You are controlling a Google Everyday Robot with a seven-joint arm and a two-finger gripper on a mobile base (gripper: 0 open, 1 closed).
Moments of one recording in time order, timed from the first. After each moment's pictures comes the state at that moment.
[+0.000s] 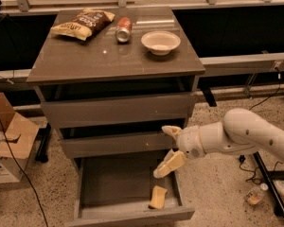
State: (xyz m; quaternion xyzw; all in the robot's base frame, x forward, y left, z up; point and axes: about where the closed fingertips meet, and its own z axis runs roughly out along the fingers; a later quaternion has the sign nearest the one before) arm 0.500 -0.064 0.659 -0.51 0.70 0.35 0.35
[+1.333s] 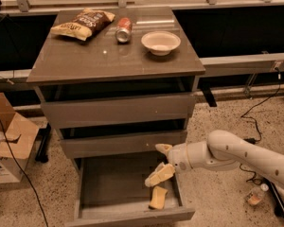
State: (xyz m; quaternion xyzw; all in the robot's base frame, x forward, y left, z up) arm 0.508 -0.047 0.556 -0.45 0.73 0.41 0.32
